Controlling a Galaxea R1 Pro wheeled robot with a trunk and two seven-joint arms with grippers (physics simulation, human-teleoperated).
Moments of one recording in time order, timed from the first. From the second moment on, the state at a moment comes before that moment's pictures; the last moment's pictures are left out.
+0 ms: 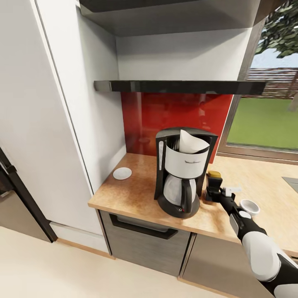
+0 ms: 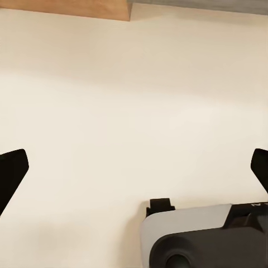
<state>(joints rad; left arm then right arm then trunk) -0.12 0.07 0.00 -0.29 -0.08 -0.30 0.00 -0.89 -0.13 -0.75 -0.36 0.51 -0.34 0.36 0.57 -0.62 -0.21</state>
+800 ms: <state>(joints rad) -0.12 0.07 0.00 -0.29 -0.08 -0.30 0.00 -0.87 -0.13 -0.75 -0.36 0.56 -0.44 0.35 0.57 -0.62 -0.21</state>
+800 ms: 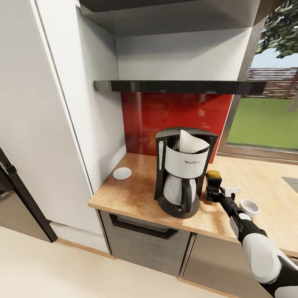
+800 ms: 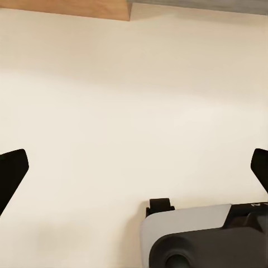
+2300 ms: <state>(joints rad) -0.12 0.07 0.00 -0.29 -0.08 -0.30 0.00 -0.87 -0.13 -0.75 -0.36 0.56 -0.44 0.35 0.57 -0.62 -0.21</state>
